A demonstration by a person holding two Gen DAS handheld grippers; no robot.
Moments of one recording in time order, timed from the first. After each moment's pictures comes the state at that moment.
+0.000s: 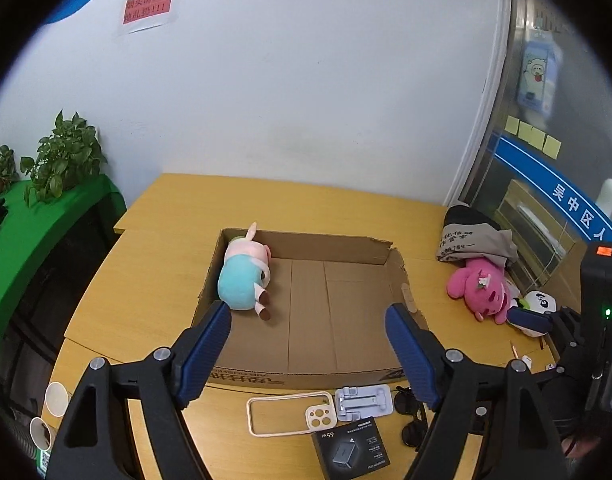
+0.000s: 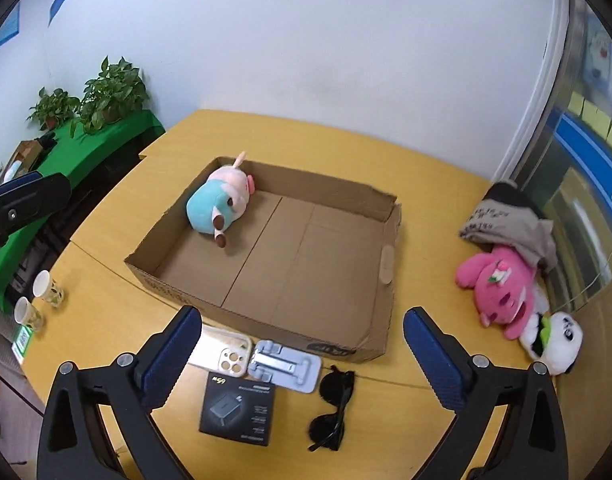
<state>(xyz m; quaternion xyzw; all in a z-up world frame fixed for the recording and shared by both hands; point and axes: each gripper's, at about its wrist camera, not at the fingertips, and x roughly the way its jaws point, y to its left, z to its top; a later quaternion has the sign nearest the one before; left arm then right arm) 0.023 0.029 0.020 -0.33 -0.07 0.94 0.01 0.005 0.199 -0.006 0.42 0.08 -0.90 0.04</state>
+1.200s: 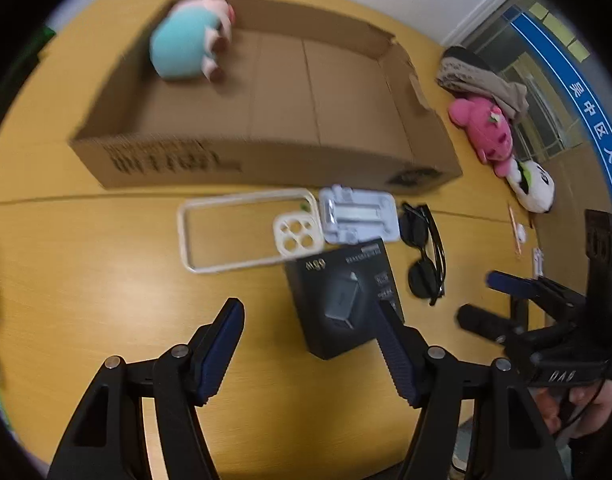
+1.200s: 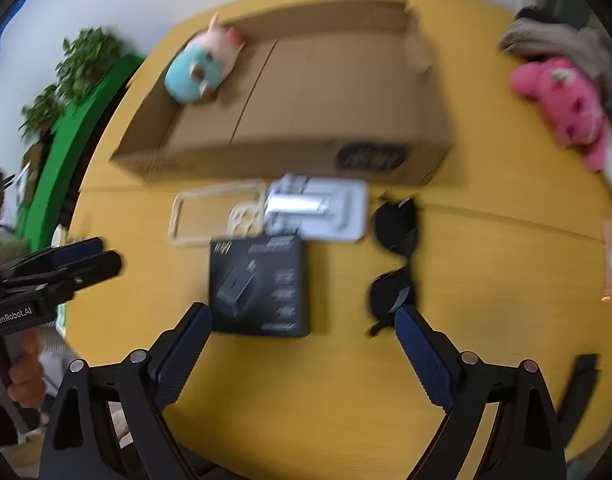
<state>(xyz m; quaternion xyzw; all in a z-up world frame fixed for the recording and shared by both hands) 0.009 0.042 -0.190 -0.61 -0.13 0.77 0.12 0.040 0.233 -0.177 0.61 -0.08 -0.78 0.10</state>
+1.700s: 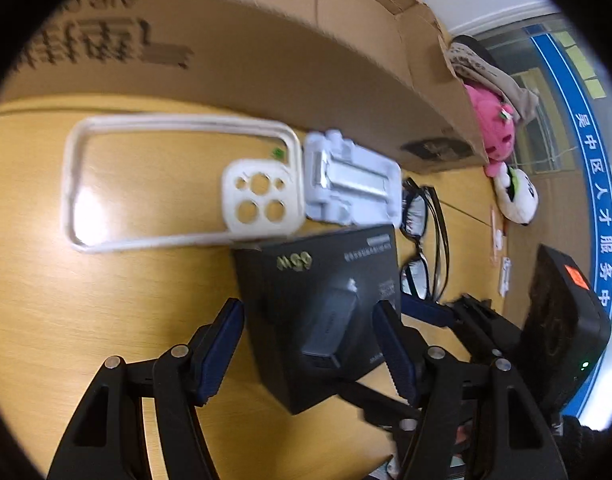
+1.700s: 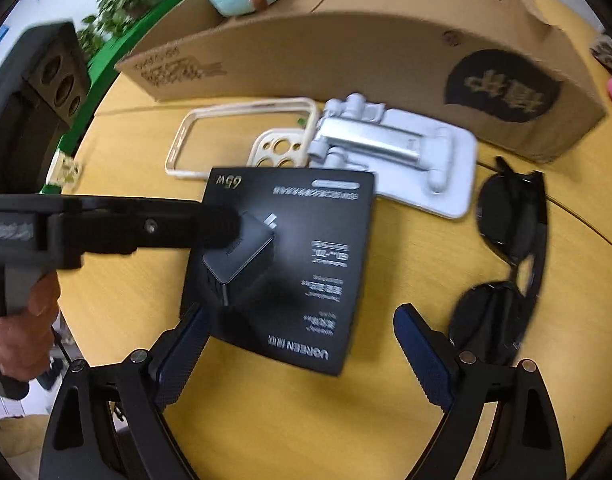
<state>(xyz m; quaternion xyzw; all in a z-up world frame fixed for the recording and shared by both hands) -0.021 0.064 -0.290 -0.65 -0.25 0.70 0.18 0.029 0.197 -0.270 0.63 -0.03 -0.75 0.19</state>
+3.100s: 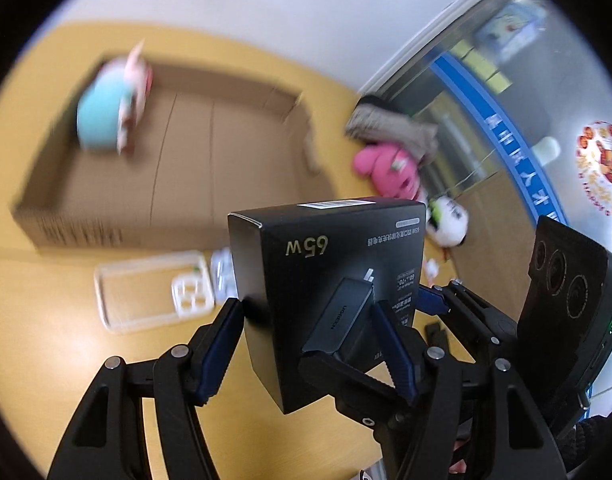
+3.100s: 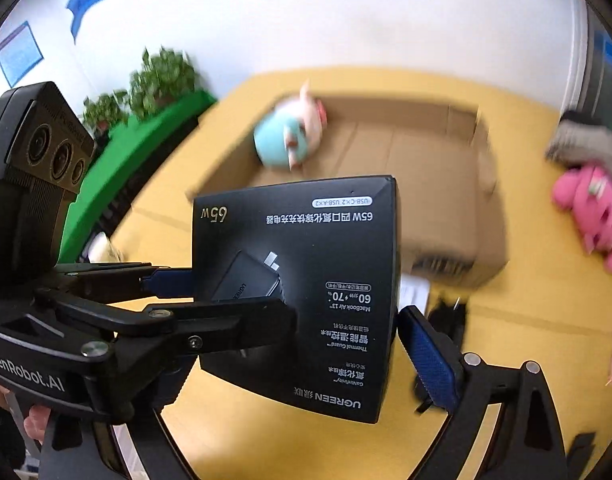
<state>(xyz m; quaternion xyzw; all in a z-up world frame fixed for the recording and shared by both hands) -0.010 0.067 -0.105 -0.50 -0.19 0.81 0.23 0.054 0.198 -0.077 0.44 -0.03 -0.88 0.15</state>
